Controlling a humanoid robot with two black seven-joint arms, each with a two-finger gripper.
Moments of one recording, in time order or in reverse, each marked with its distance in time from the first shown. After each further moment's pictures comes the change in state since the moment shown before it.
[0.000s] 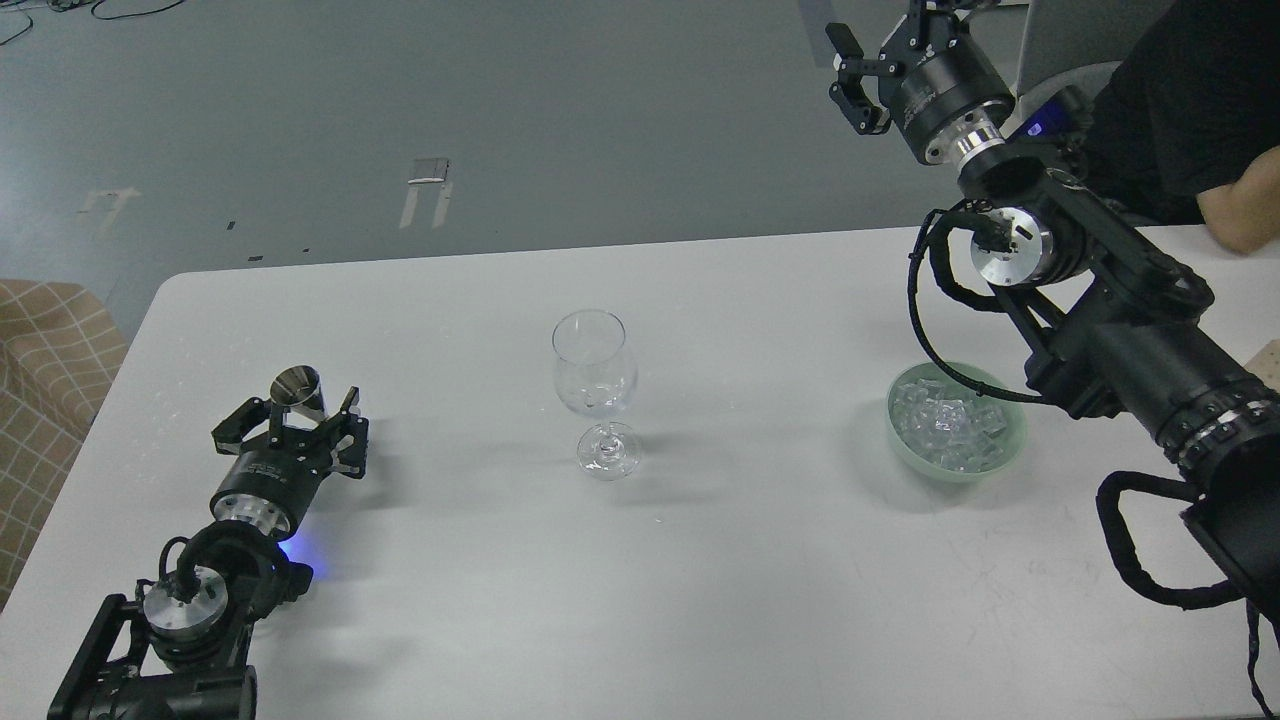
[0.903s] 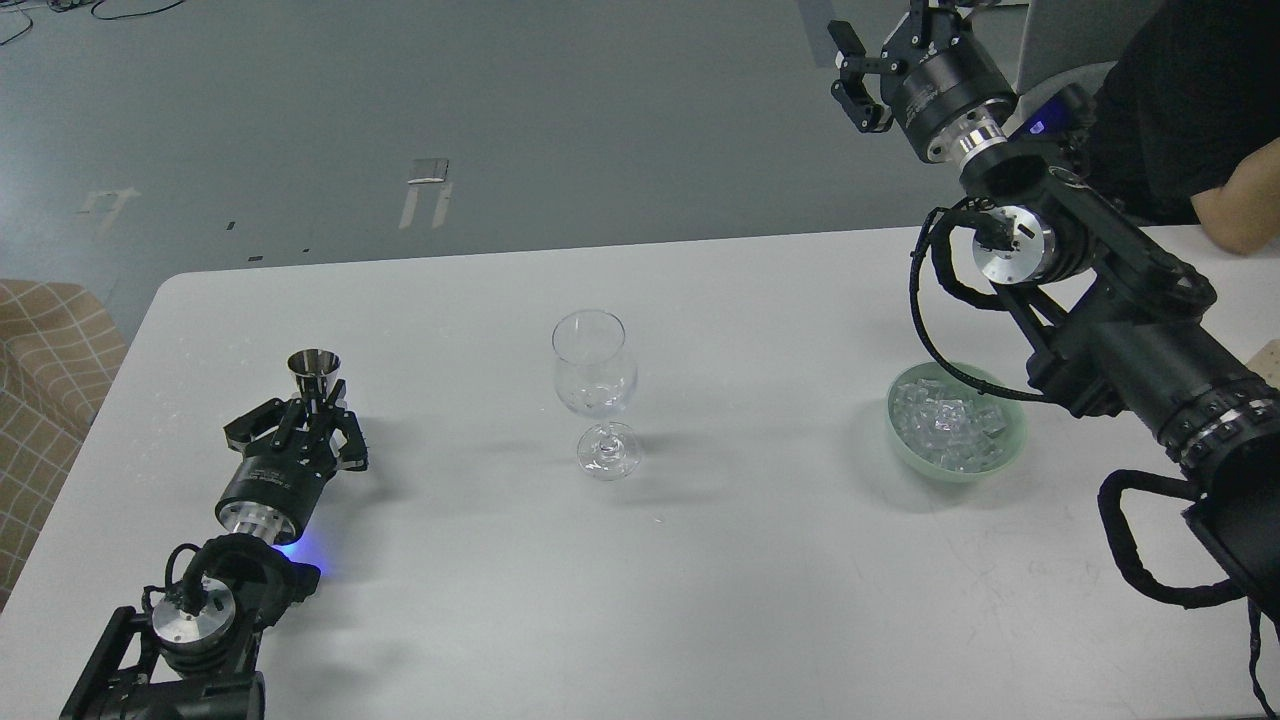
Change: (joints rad) left arm 0.001 -0.014 -0.005 0.038 -0.006 -0.094 -0.010; right arm 0.003 -0.002 0.000 0.001 -0.001 0.000 0.001
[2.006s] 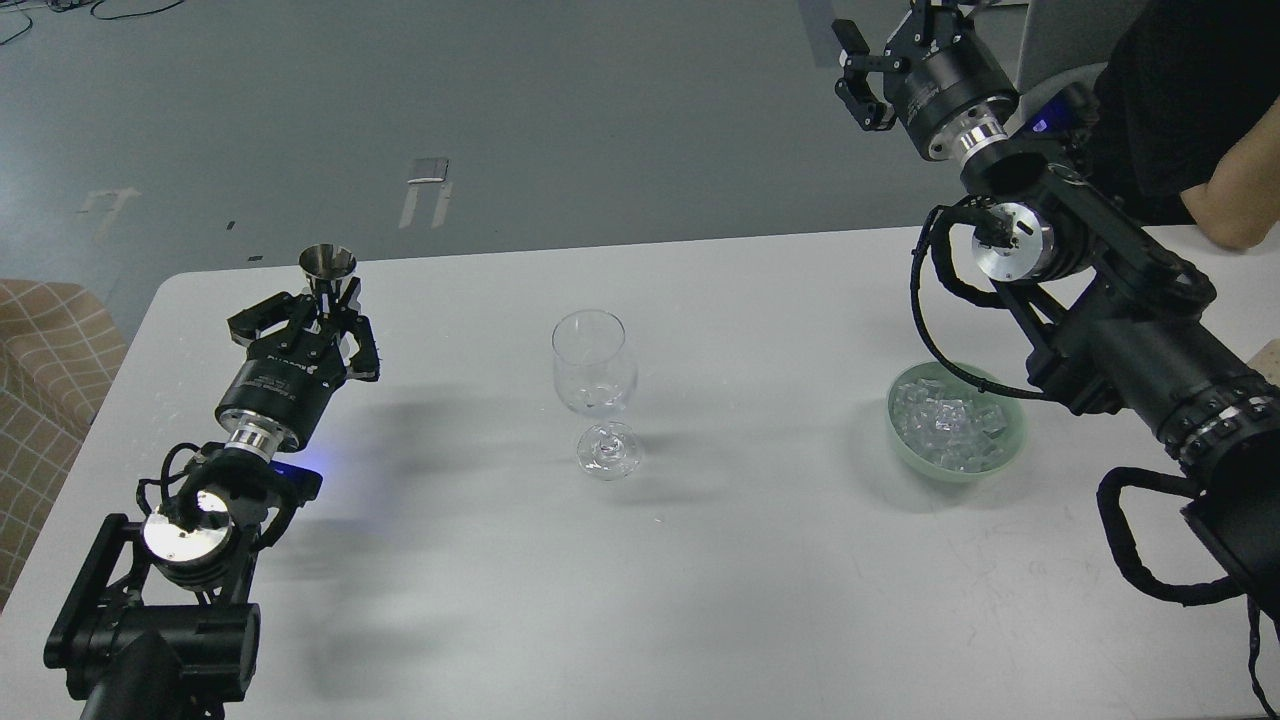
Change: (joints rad) left arm -0.084 0.049 0.091 -0.218 0.006 0.069 0.012; right arm 0.005 0.001 -0.002 -0.009 0.000 -0.018 -0.002
